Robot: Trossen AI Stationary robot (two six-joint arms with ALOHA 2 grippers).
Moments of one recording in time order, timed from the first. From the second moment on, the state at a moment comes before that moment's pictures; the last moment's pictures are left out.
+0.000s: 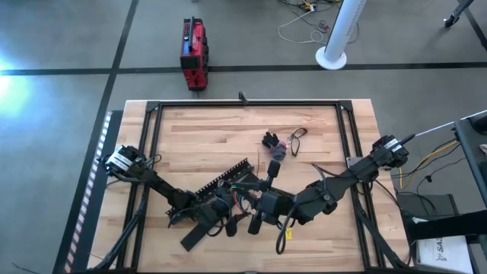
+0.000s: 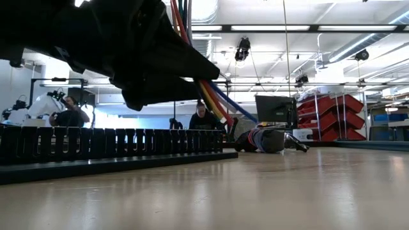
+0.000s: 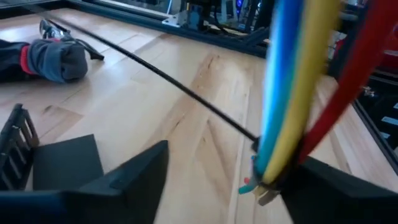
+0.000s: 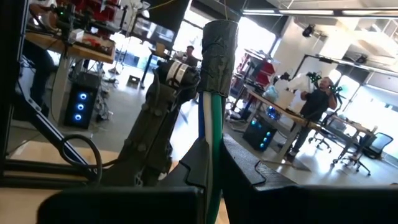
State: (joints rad) left arm -0.53 1.86 0.78 0.75 -0.69 -0.46; right arm 0.53 1.80 1.56 0.27 0.84 -0.44
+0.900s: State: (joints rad) left arm -0.71 1.13 0.80 -0.52 -0.25 -0.85; right arm 0.49 1.79 1.56 -0.05 0.93 -0.06
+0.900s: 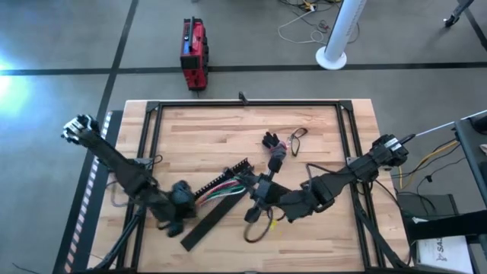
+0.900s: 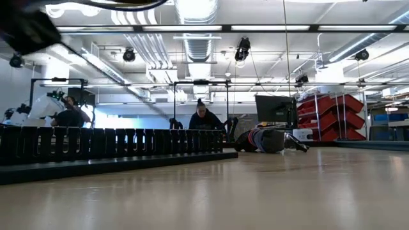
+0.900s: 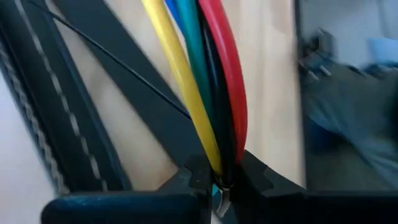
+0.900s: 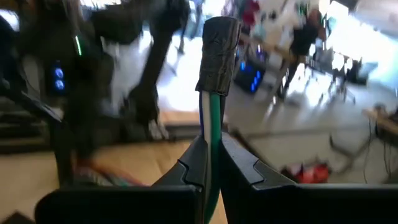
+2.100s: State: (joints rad) left arm -0.65 1.26 1.10 -1.20 0.44 -1.28; right arm 0.28 1.80 1.08 0.27 0.66 0.39
